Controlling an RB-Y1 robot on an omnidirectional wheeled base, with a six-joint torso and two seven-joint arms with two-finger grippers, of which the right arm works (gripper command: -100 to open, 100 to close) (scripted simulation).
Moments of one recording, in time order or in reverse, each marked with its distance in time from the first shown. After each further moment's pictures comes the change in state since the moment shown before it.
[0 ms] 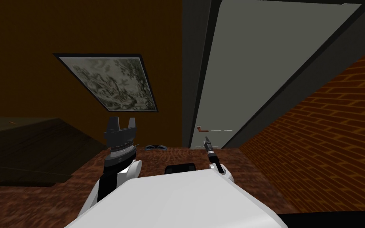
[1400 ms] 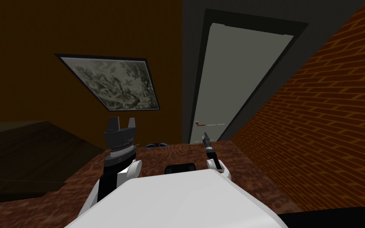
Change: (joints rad) arm 0.073 0.043 -0.009 -0.299 0.009 0.077 0.056
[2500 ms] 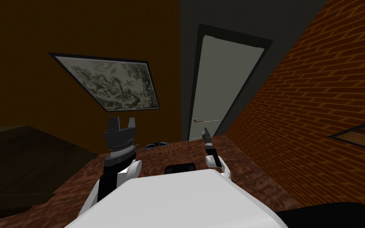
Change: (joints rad) arm 0.077 0.043 -0.009 -0.322 0.009 0.090 0.055
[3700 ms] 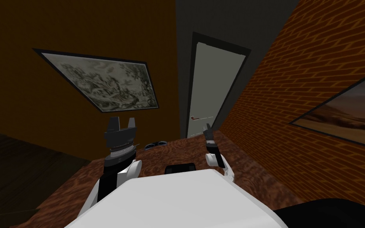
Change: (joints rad) arm 0.084 0.047 -0.007 -0.310 0.010 0.089 0.058
